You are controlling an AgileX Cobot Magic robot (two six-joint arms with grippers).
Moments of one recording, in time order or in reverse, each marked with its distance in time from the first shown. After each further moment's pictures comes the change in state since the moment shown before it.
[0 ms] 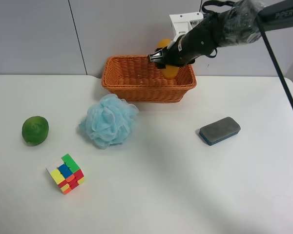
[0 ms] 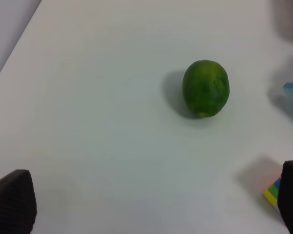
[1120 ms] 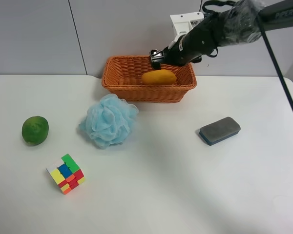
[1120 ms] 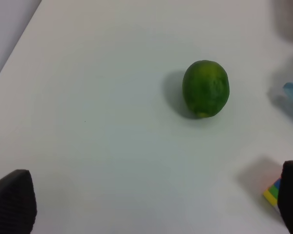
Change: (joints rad) left arm 0.000 0.000 0.000 0.000 0.000 0.000; right arm -0.005 -0.047 -0.007 -0.008 0.053 -0.020
